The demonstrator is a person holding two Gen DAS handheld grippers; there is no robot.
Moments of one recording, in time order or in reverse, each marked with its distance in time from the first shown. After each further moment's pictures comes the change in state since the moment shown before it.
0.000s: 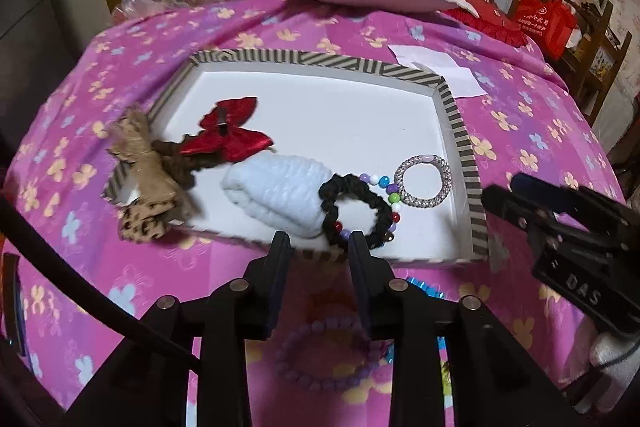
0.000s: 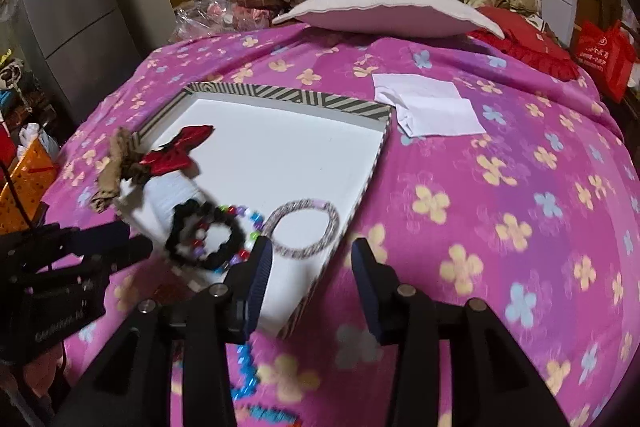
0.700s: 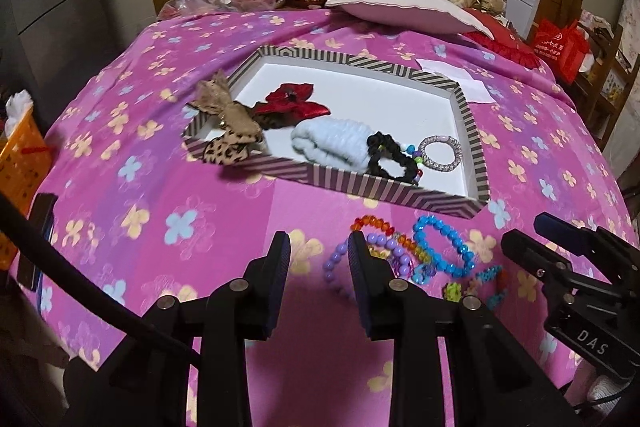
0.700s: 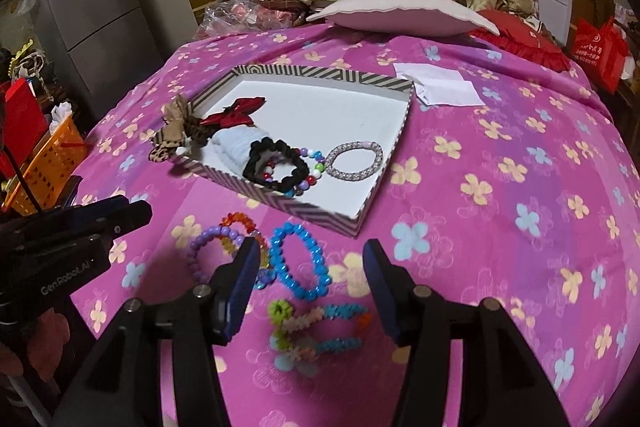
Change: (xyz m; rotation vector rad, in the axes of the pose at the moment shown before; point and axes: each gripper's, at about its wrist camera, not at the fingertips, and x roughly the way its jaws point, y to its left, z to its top) left arm -0.060 0.025 -0.064 -0.088 -0.072 0.068; right arm -0.056 0.048 -0.060 -0.012 -0.021 0.019
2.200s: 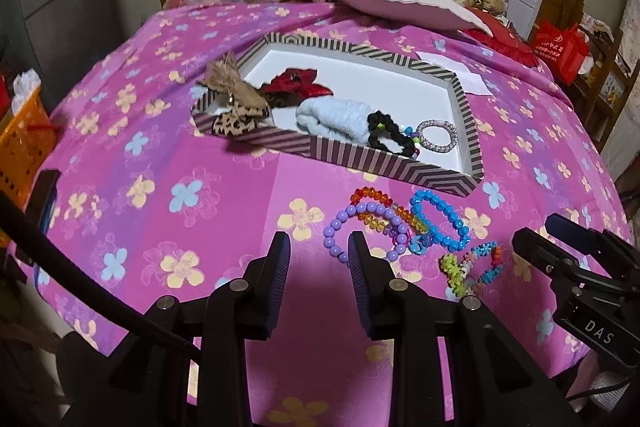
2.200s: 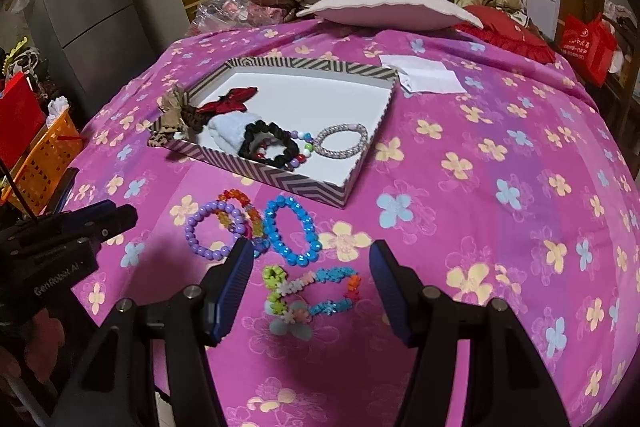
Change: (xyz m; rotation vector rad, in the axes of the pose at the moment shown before) left arm -0.009 0.007 -0.021 -0.037 0.026 -0.018; right arm -0.013 -0.007 -0.020 0.021 0.025 -0.044
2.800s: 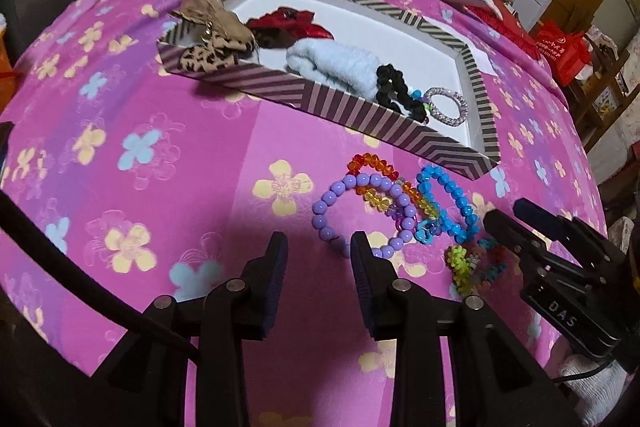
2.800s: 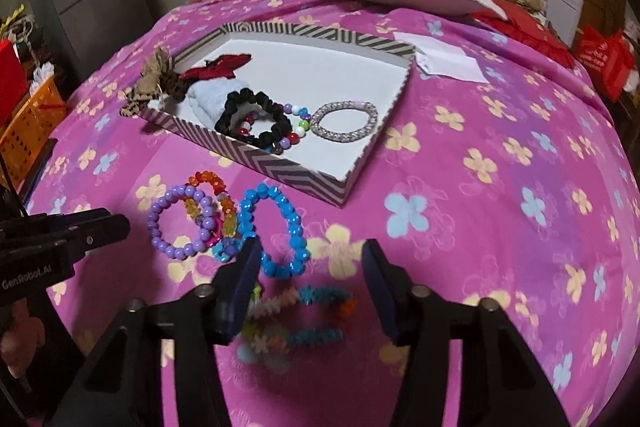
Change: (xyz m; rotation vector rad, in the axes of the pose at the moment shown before) left arm 0.054 0.011 -0.002 -0.082 0.157 -0.115; right arm 0.060 0.003 0.011 -0.106 0.086 -0.014
